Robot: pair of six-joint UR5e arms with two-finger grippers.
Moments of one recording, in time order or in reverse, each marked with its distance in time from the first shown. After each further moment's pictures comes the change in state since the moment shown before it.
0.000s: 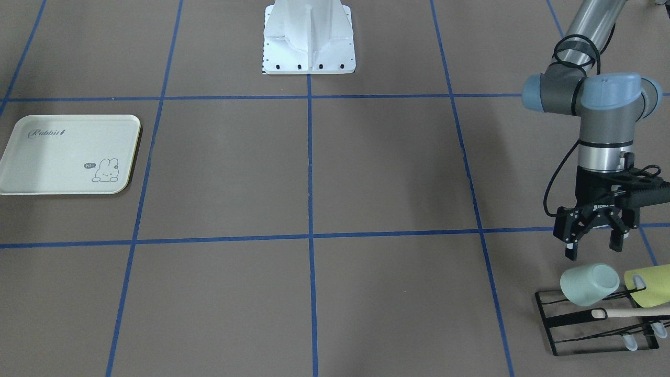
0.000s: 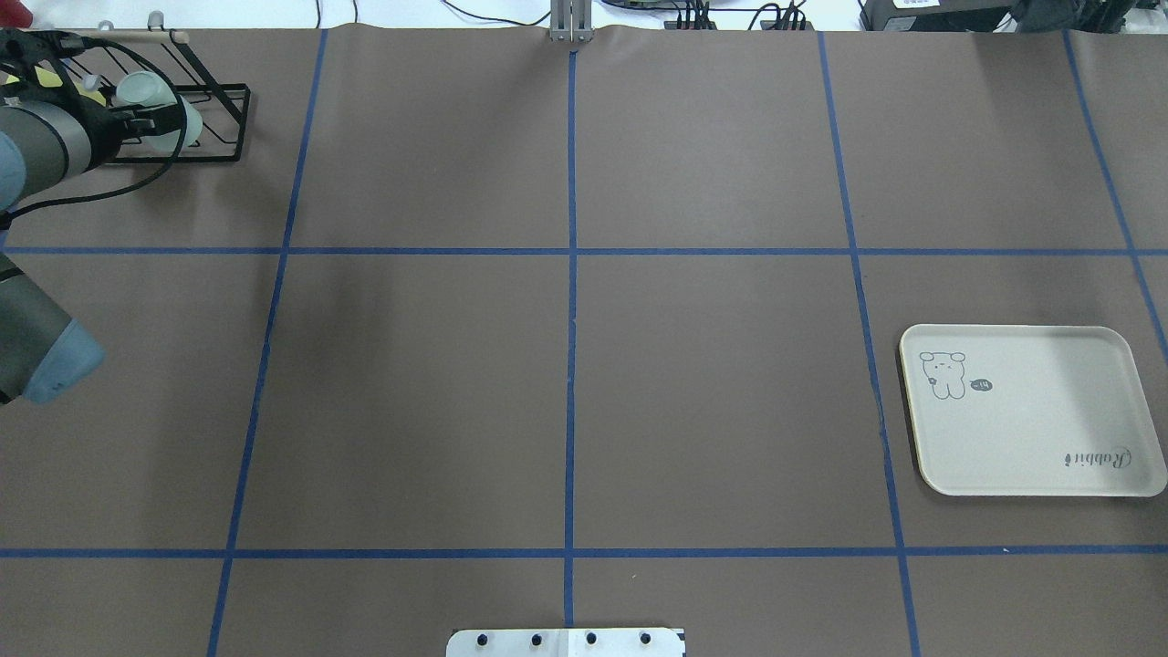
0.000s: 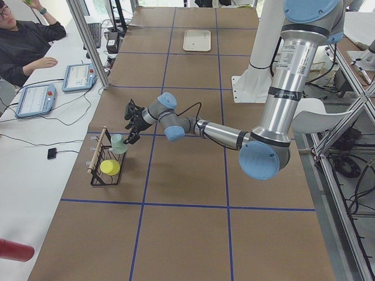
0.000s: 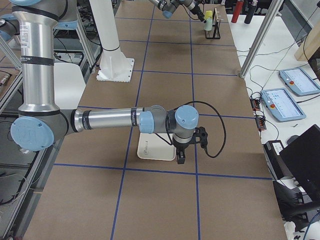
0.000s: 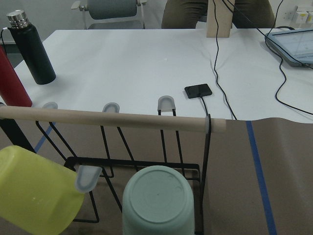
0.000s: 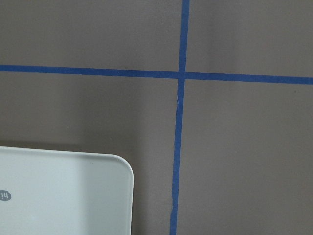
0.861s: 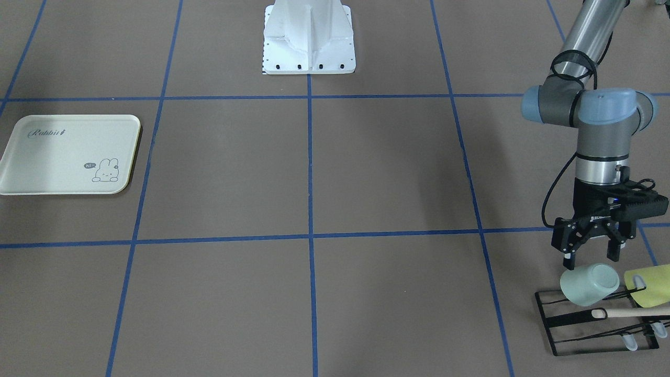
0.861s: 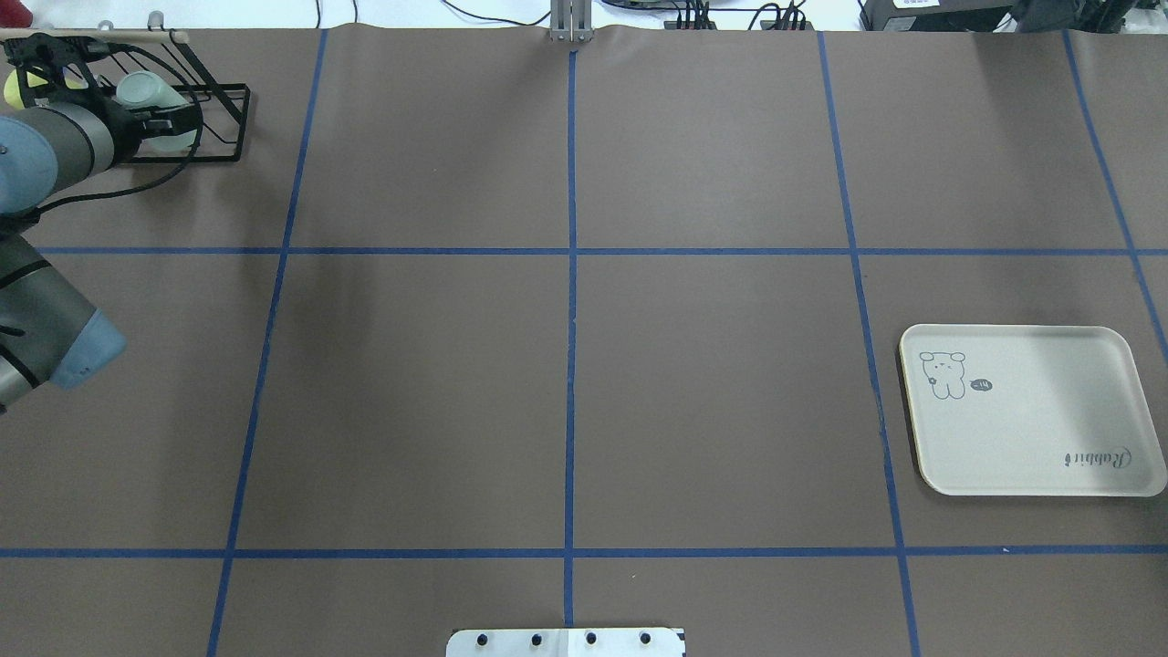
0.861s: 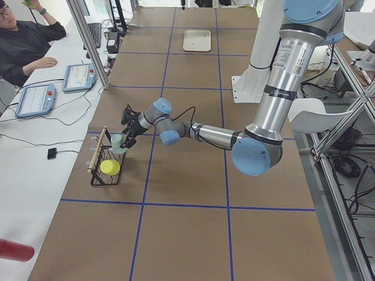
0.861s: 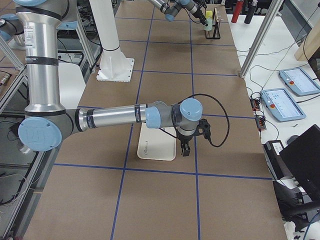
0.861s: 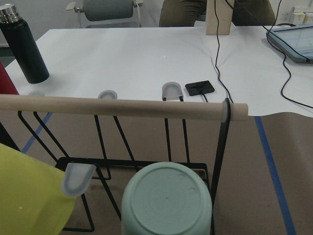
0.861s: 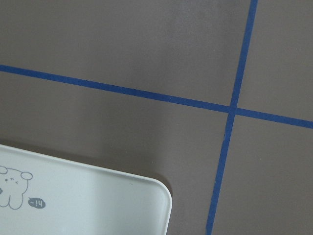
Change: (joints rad) left arm 0.003 -0.063 0.115 -0.028 0.004 0.005; right arm -0.047 0.028 0.000 0.014 0.001 0.001
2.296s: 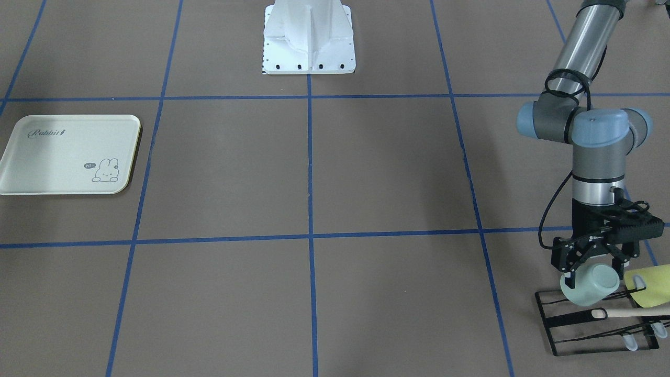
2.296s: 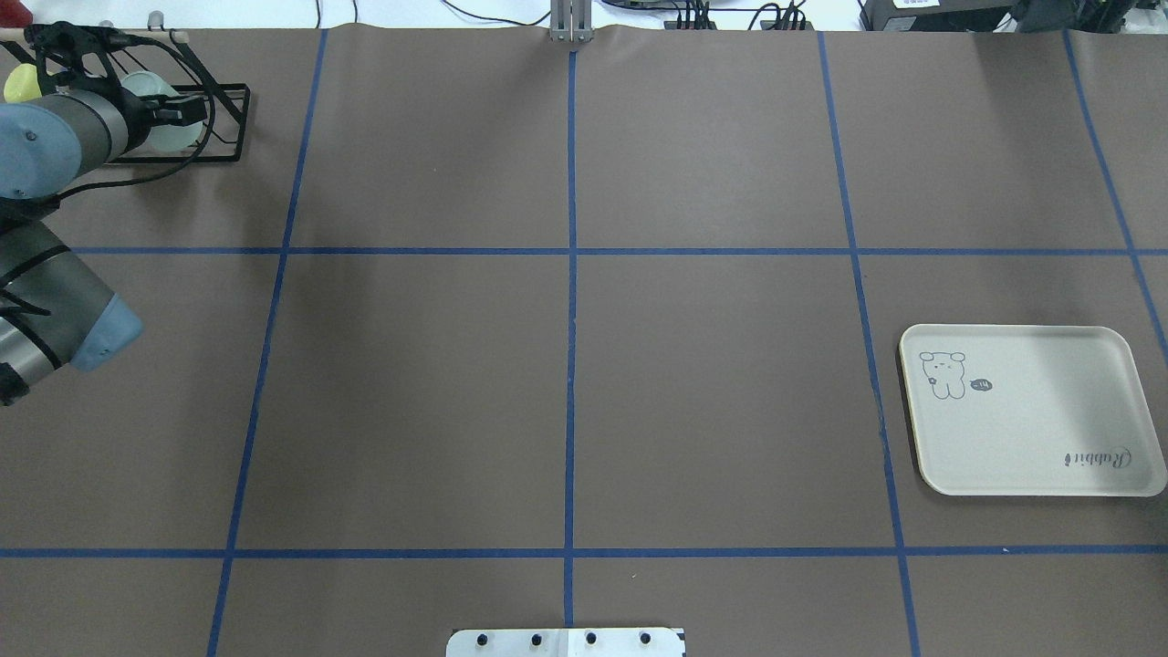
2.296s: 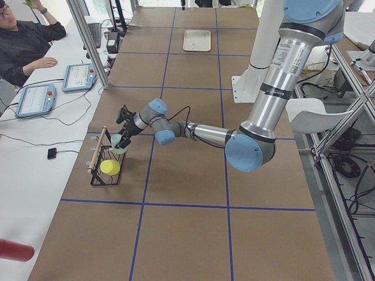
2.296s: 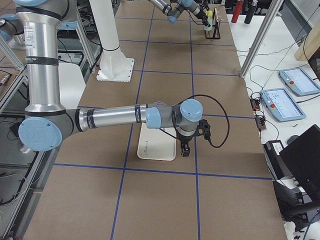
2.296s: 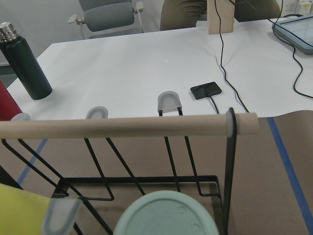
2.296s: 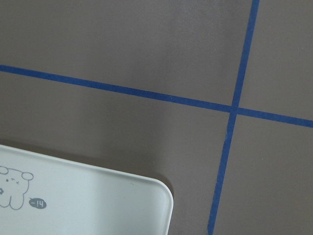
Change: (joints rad) left arm -0.008 -0.055 0.076 -0.004 0.034 0.076; right arm -0.001 0.001 -0.004 -0.001 0.003 0.001
